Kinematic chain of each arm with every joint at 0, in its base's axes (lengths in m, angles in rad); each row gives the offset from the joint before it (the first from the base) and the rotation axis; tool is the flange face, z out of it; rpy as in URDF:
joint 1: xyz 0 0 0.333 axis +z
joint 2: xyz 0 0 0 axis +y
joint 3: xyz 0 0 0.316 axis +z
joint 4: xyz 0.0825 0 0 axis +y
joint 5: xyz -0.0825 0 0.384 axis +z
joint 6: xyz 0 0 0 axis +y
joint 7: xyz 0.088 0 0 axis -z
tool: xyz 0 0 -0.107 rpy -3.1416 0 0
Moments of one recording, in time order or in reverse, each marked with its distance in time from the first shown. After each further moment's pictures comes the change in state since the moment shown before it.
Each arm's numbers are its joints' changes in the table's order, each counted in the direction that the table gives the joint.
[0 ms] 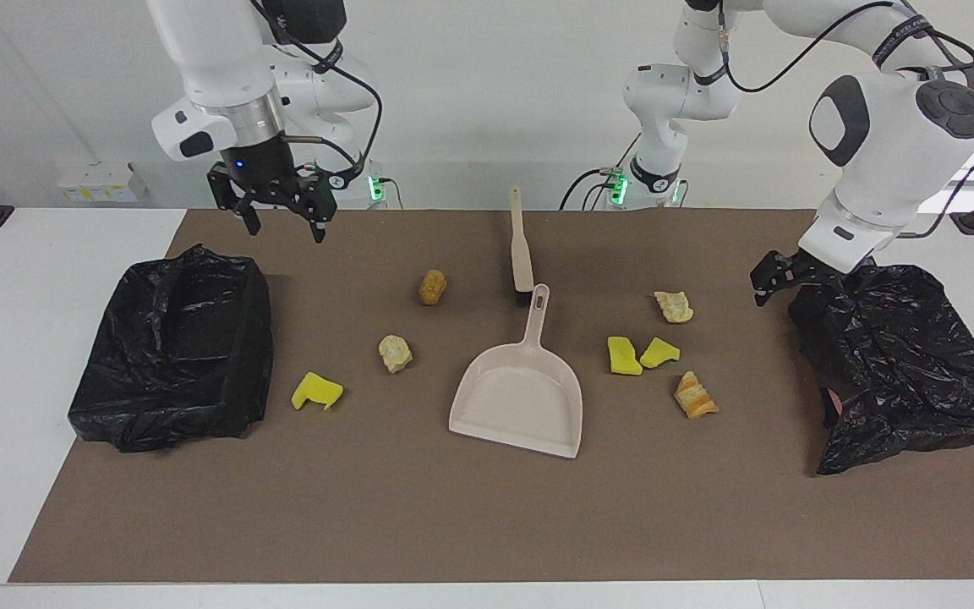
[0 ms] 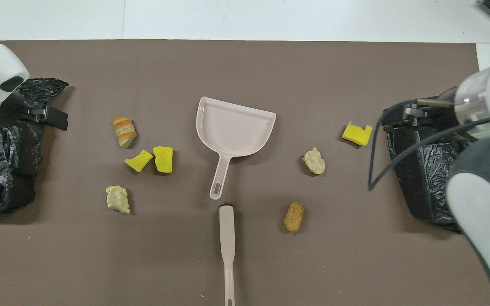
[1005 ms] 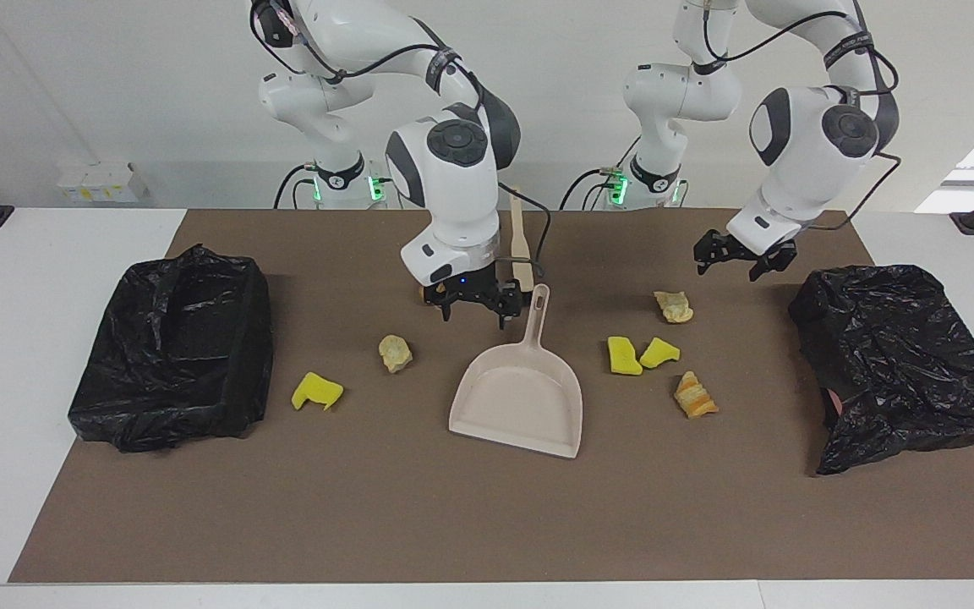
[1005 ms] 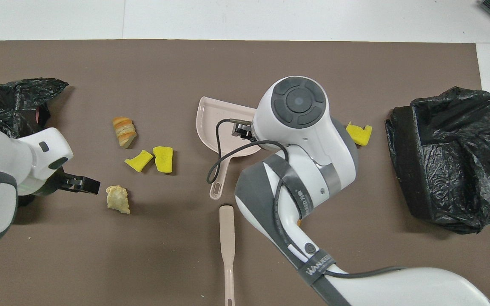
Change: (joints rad) left arm -0.065 -0.288 -0.018 0.581 -0.001 -0.162 0.005; right arm 0.350 0.314 -0.001 0.006 -0.004 -0.325 0.421
